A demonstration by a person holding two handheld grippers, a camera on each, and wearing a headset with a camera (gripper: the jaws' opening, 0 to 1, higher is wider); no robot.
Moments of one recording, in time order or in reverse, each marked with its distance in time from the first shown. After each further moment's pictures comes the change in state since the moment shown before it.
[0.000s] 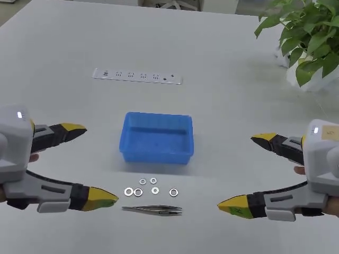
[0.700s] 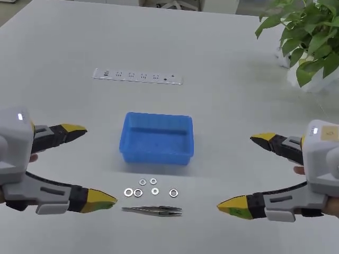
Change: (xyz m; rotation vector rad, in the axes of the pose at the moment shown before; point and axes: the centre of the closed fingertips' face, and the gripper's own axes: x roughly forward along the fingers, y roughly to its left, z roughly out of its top) left arm 0.001 -0.001 -0.003 0.027 0.016 -0.007; right arm 0.002 0.000 0.001 -0.019 0.002 0.009
